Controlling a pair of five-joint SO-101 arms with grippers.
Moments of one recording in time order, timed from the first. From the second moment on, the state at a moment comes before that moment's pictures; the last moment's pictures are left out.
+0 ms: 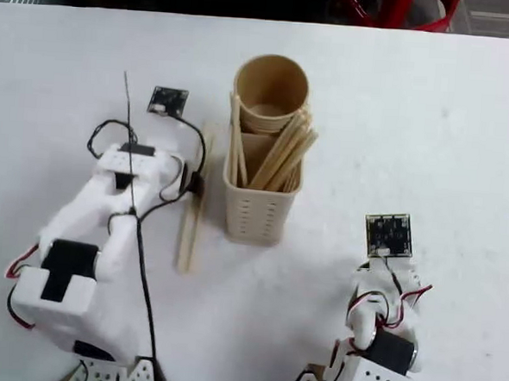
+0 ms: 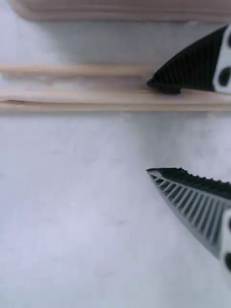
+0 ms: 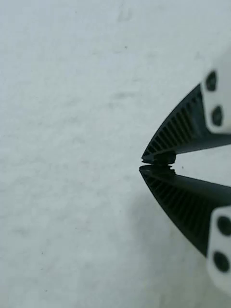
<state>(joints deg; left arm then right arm) -1.3 9.5 30.9 42.0 0.9 16.9 -102.7 96.4 61.5 27.0</state>
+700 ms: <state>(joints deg) -3.5 9.5 27.8 44.7 0.9 16.9 -102.7 96.4 61.5 27.0</state>
